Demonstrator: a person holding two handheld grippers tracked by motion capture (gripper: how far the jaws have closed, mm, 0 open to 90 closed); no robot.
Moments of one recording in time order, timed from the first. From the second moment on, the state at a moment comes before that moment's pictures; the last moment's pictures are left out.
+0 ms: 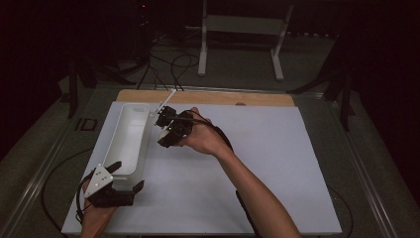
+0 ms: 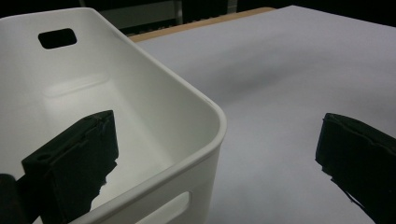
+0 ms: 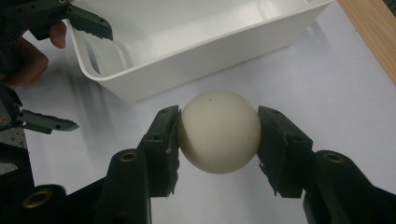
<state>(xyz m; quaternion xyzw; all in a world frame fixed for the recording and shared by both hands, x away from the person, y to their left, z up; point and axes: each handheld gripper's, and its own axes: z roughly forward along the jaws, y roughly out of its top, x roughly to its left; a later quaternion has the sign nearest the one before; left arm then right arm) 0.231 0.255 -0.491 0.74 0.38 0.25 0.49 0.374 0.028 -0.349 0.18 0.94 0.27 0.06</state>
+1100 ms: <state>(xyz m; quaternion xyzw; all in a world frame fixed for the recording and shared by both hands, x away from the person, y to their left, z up) 0.231 0.255 -0.491 0.74 0.38 0.25 0.49 0.370 0.052 -0.349 0.17 0.94 0.28 0.06</state>
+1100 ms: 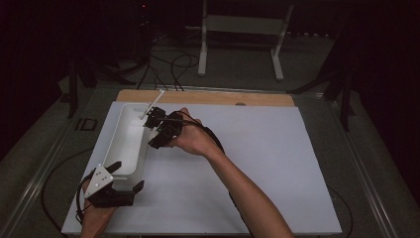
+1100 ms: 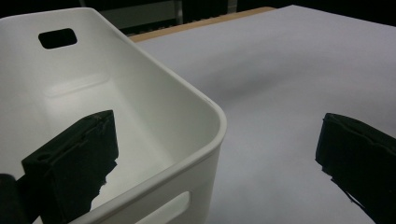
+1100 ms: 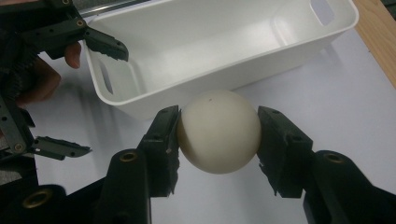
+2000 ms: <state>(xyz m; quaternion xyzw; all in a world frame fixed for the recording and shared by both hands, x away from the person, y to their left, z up) 0.231 0.255 -0.491 0.74 0.38 0.25 0.49 0.369 0.070 -0.347 0.16 0.94 0.28 0.06</state>
